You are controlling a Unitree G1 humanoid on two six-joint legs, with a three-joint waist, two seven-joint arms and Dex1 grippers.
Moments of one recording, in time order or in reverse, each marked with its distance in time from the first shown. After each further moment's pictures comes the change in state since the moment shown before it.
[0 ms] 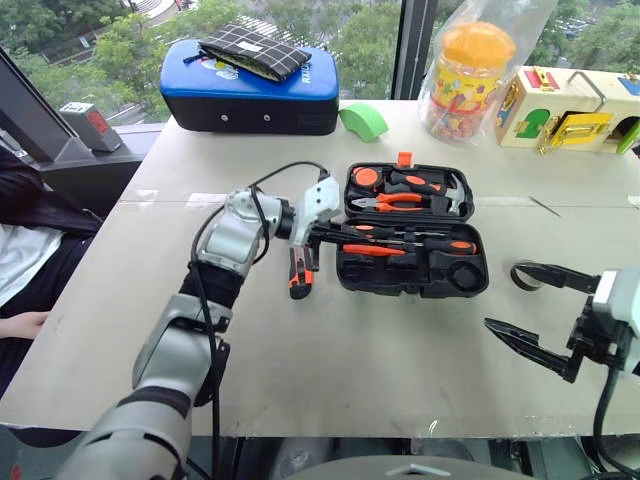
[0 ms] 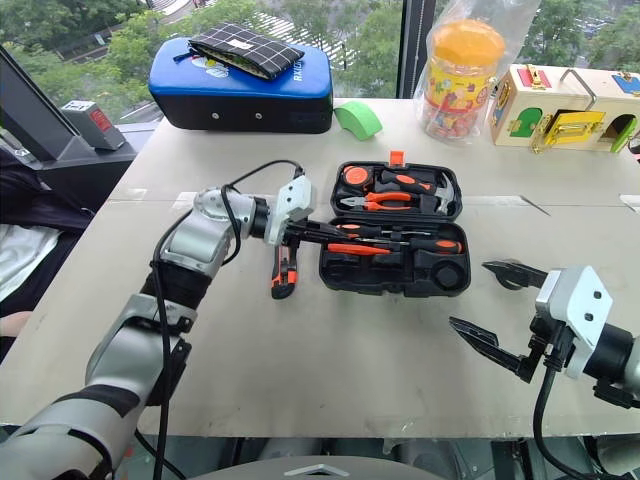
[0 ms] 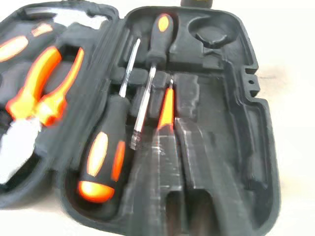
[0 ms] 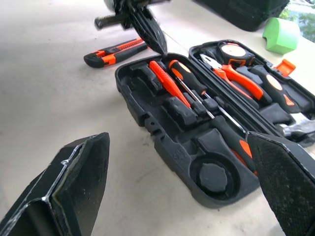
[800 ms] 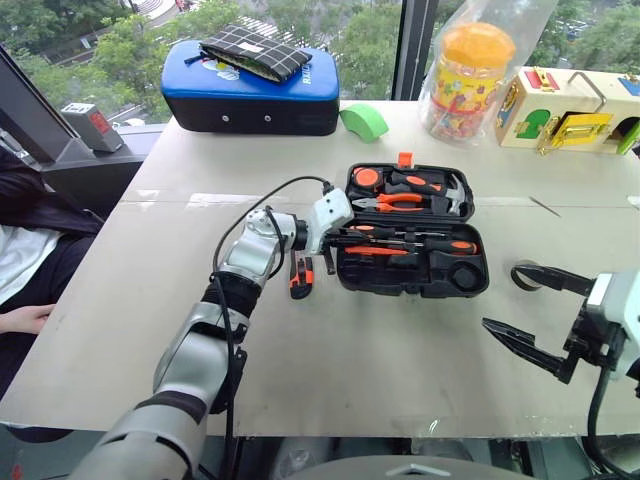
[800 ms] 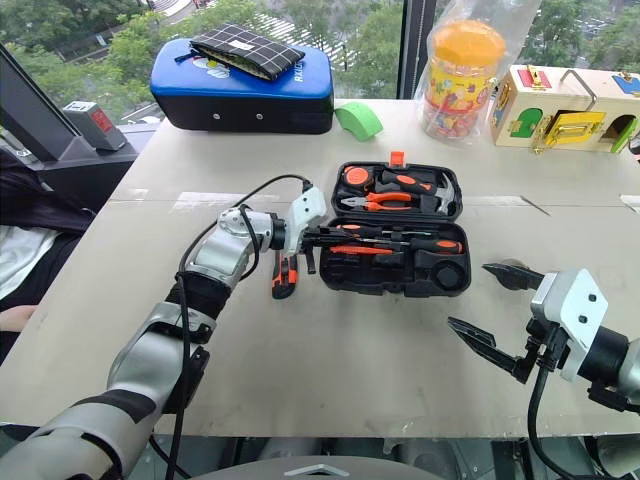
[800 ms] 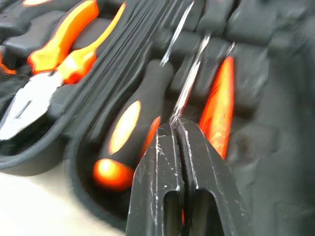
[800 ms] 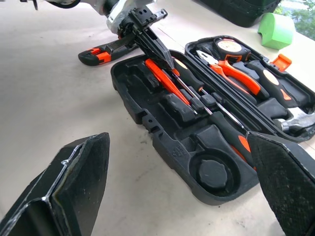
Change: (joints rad) left arm 0.012 -0.088 0.040 0.078 -0.030 0.022 0.114; right arm 0.039 0.019 0.001 -0.030 -0.007 -0.002 -0.041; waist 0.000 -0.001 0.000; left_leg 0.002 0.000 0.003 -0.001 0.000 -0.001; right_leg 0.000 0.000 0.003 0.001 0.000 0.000
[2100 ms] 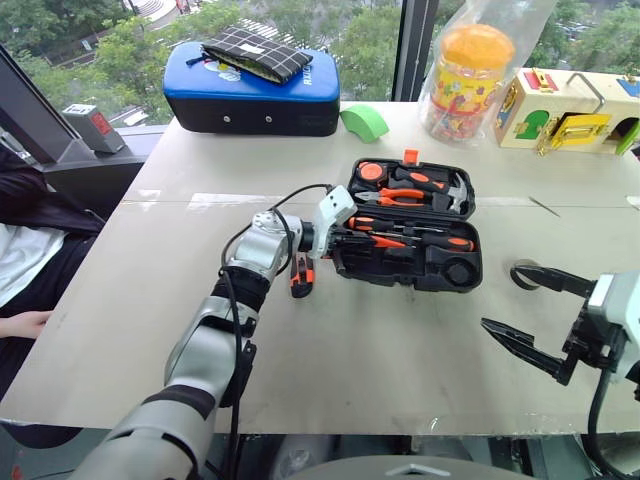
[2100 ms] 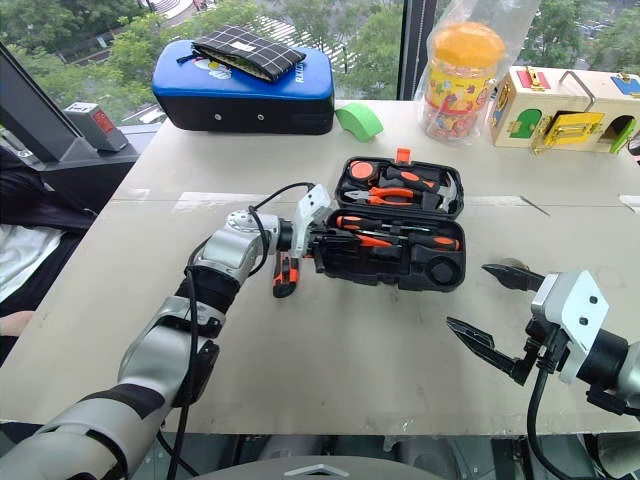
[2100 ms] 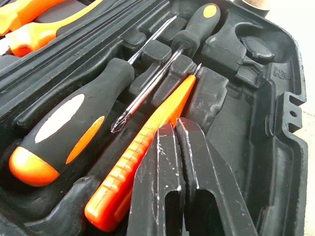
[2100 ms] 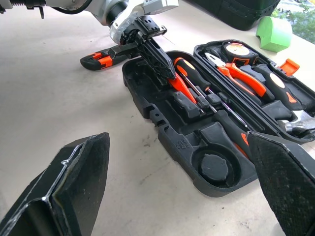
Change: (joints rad) left arm -0.067 -0.050 -0.011 0.122 0.029 0.096 0.071; right arm -0.001 0.001 0.003 -0.002 0.012 0.002 -0.019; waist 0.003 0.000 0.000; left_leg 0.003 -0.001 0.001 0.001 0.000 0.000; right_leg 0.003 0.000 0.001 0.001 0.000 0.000
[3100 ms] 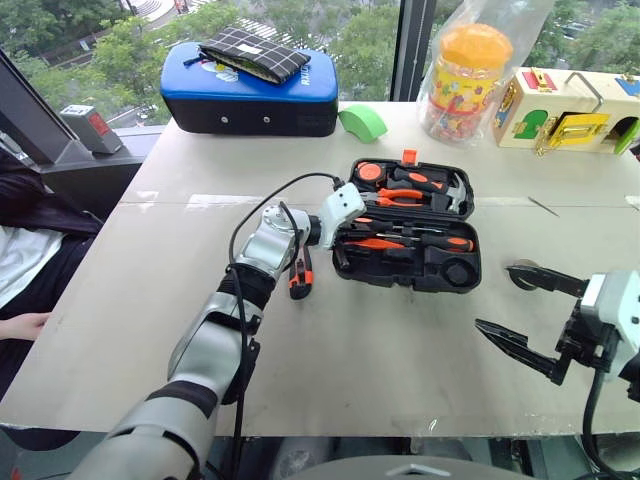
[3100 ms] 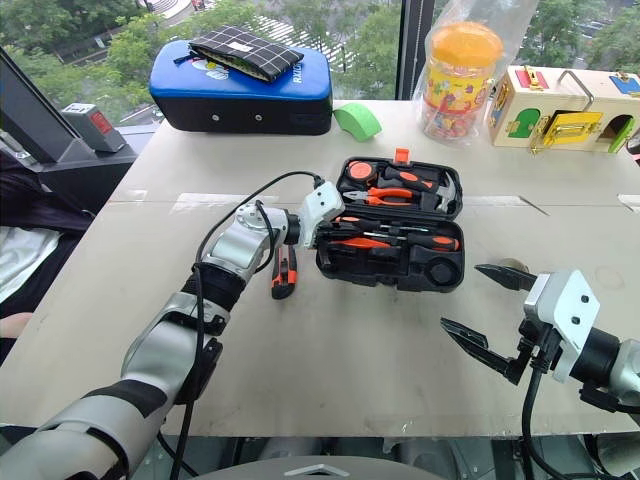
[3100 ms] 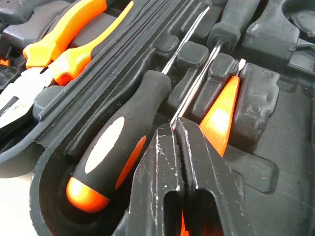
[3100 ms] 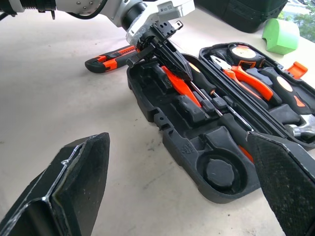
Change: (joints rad) left arm -0.005 -0.014 -0.005 0.013 0.083 -0.126 0.114; right arm -0.038 0.000 0.051 0.005 -0.007 -0.001 0.001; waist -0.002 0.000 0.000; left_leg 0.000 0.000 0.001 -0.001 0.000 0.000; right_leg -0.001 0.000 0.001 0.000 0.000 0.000
